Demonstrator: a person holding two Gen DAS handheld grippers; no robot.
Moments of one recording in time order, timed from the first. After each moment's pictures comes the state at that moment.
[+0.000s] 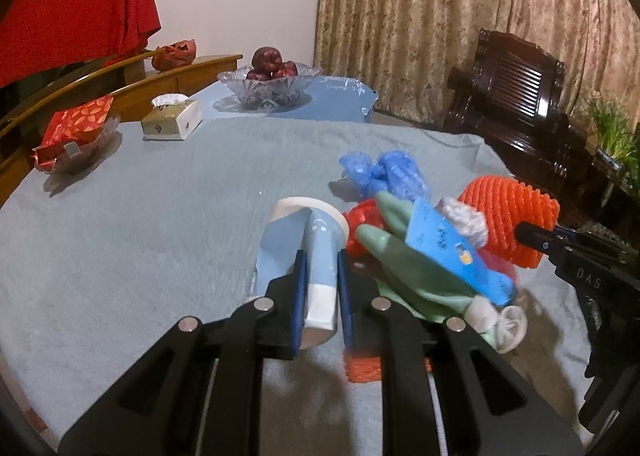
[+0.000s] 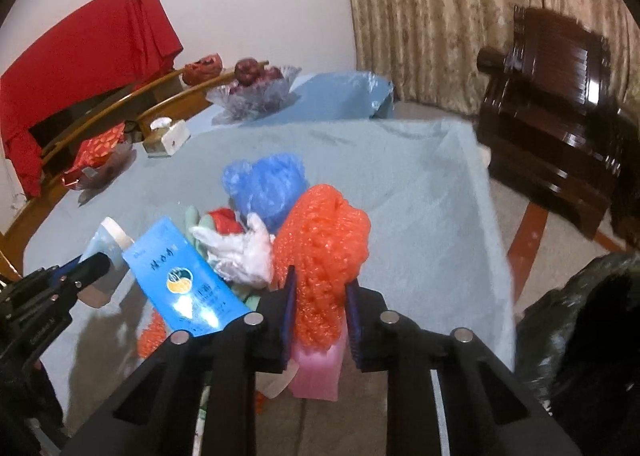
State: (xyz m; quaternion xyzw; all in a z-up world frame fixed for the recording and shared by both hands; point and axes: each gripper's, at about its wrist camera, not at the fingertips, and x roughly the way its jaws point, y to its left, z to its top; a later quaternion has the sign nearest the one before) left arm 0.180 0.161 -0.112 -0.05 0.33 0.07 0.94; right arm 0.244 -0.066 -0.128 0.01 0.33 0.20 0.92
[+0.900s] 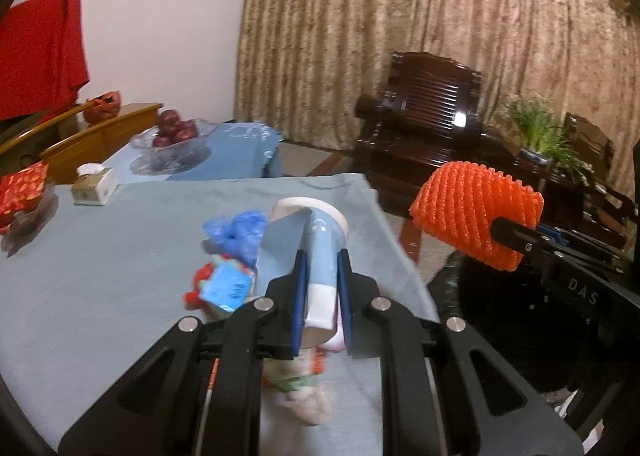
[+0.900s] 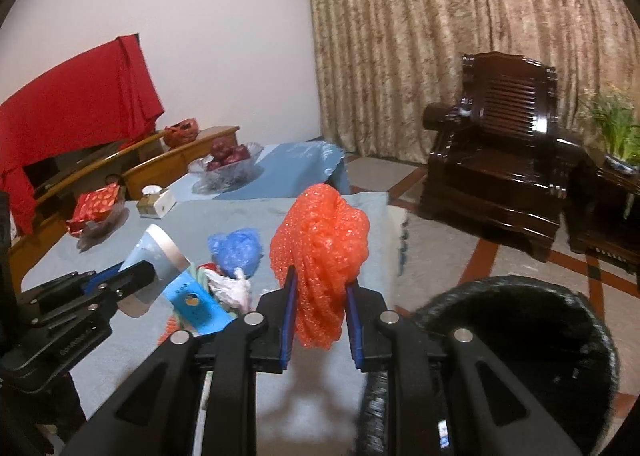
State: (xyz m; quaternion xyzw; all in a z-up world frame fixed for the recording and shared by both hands) left arm 0.158 0.040 -0.044 -0.02 0.27 -0.07 0.96; right arm 0.162 -0.178 -0.046 0.04 0.24 0.14 0.96
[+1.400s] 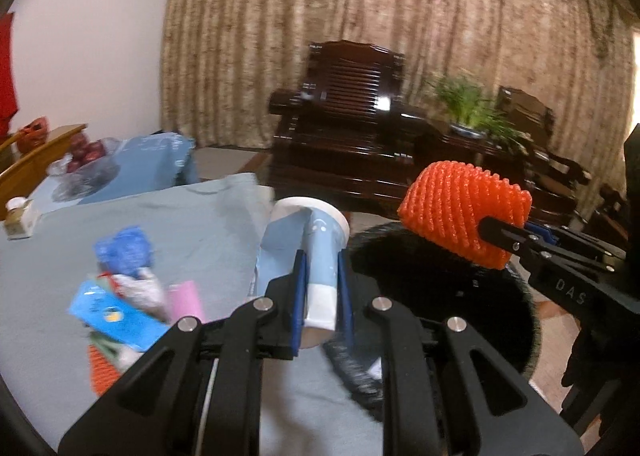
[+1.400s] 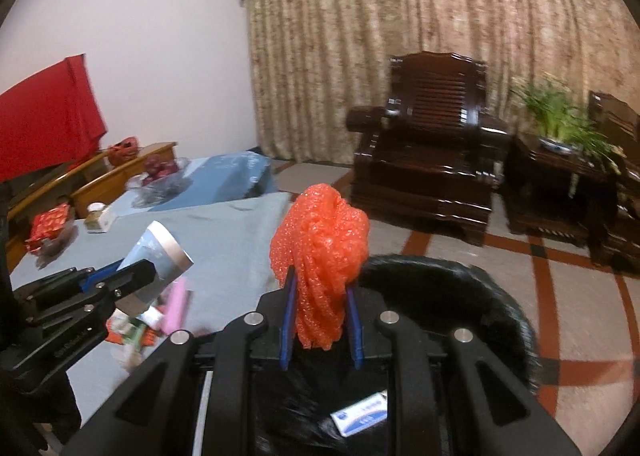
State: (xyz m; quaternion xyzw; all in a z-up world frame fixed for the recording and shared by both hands) left arm 0.157 -0.078 -0.054 0.01 0.27 -0.20 0.94; right arm 0.125 -0.284 -0.055 0.06 0.24 0.03 0.97
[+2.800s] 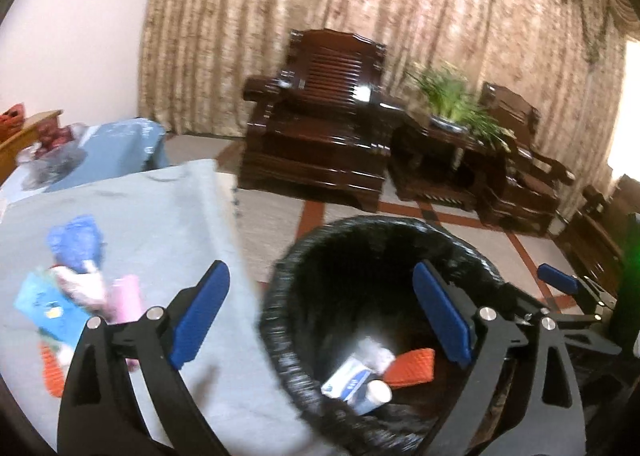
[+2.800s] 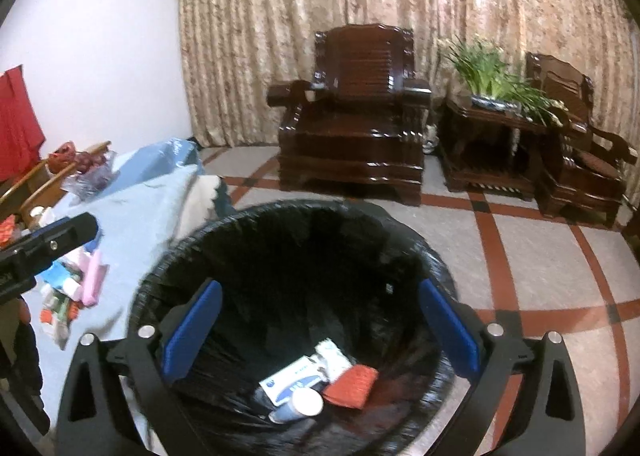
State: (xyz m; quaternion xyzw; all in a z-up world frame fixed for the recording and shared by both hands) left arm 0.174 -0.099 -0.071 -0.02 0.28 -0.22 0.93; right arm 0.105 -0.340 -0.098 0.08 0.27 -0.06 0.96
